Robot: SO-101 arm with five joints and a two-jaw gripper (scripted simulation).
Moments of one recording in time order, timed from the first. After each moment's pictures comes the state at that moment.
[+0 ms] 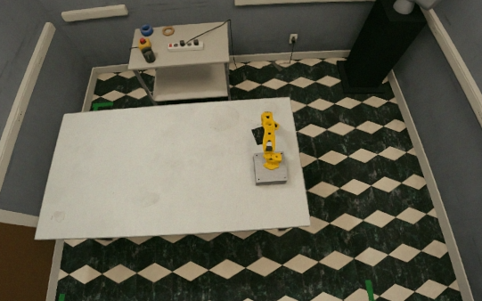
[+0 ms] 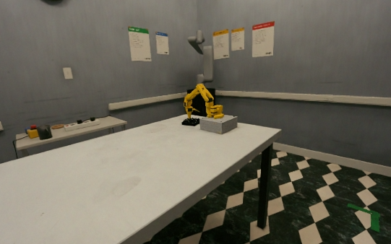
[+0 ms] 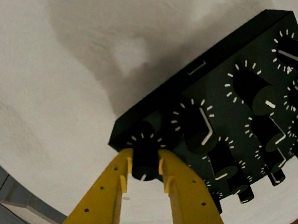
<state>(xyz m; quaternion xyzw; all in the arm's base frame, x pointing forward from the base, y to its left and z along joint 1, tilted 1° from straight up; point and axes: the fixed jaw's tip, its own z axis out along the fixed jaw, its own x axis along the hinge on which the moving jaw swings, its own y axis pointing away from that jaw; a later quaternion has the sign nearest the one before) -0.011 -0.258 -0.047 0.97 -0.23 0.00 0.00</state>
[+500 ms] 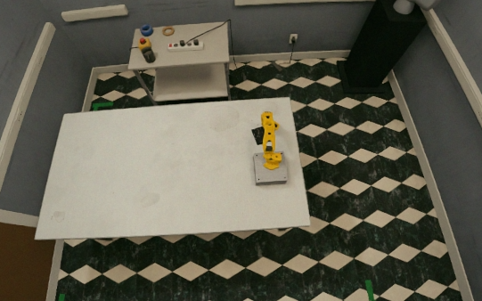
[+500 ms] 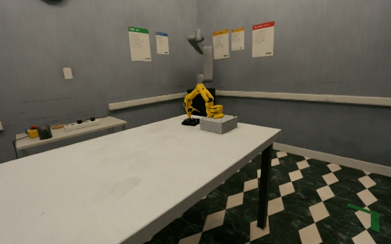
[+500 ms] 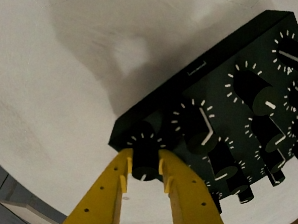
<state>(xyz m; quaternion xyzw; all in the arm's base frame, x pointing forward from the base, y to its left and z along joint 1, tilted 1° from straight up) -0.011 -0.258 -0.047 0.97 -0.23 0.00 0.00</state>
